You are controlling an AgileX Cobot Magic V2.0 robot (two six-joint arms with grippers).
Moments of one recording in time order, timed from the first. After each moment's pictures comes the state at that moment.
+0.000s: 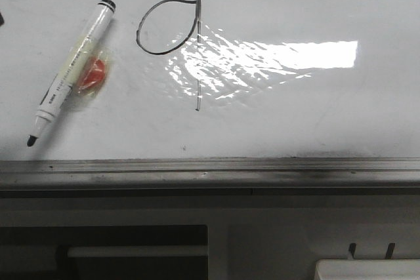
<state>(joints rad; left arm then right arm) -0.75 1.05 0.00 -0.01 -1.14 -0.43 0.82 0.72 -0.52 0.13 0.09 -0.01</state>
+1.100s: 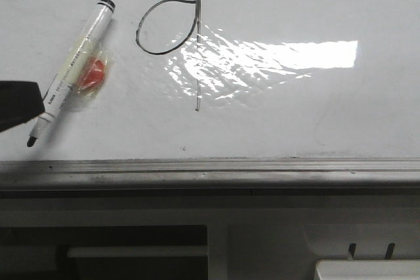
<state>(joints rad) -0.75 1.25 0.00 -0.01 -1.13 -0.43 0.82 0.13 -0.10 0.02 -0.04 -0.01</state>
